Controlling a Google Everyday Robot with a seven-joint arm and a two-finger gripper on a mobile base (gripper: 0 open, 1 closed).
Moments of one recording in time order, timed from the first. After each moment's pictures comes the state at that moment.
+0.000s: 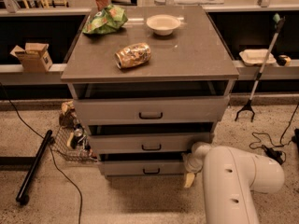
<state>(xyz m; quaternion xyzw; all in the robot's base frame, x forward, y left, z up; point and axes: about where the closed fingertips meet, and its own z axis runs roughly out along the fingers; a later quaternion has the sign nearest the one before) 0.646 -0.199 0.170 -0.69 0.71 0.06 0.14</state>
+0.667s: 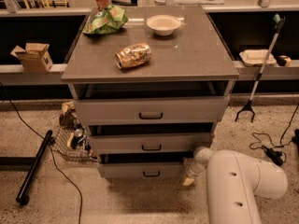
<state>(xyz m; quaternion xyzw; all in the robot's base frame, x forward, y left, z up) 0.623 -0.202 0.151 -0.67 0.72 0.09 0.14</state>
